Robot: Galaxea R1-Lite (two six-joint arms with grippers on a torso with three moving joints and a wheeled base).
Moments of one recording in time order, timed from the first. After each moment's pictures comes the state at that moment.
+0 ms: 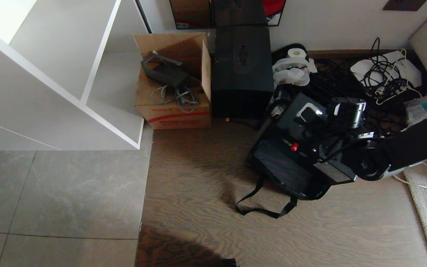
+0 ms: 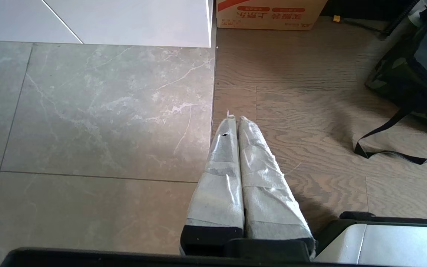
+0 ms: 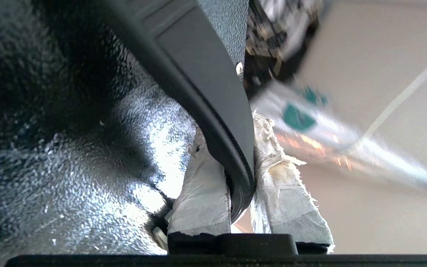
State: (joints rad) left arm 0.00 0.00 0.00 0.00 0.00 0.00; right arm 0.26 2.01 -1.07 -0.87 -0.86 -1.05
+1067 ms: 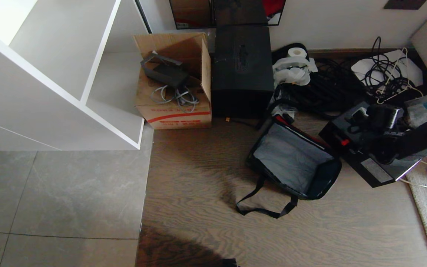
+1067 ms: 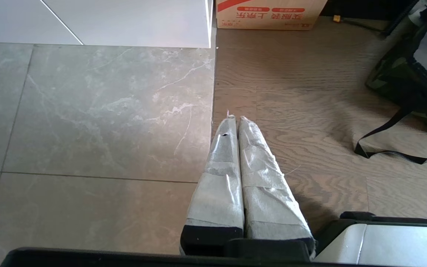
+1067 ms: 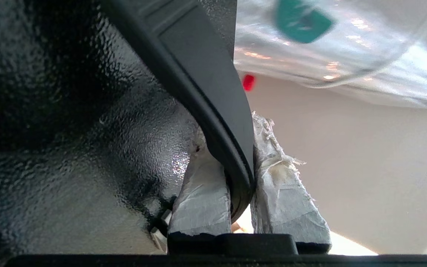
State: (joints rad) left arm 0.00 0.00 0.00 0.00 0.00 0.00; right arm -0.19 2.35 -1.47 -0.83 -0.86 -1.07
